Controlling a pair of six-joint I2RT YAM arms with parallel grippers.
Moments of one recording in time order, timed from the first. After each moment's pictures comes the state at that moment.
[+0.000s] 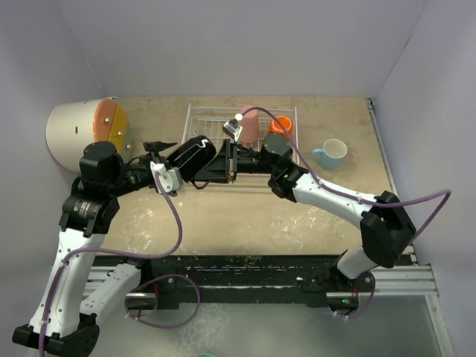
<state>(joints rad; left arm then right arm) -0.23 0.81 1.14 -0.64 0.71 0.96 0.79 1.53 1.07 0.55 -0.75 1.31</state>
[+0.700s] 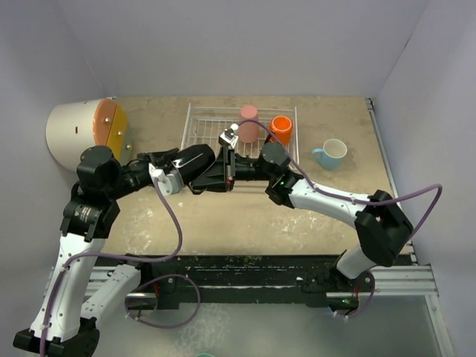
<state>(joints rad) -0.22 0.77 1.08 -0.52 0.69 1.00 0.85 1.56 1.02 0.72 -0.75 1.58</state>
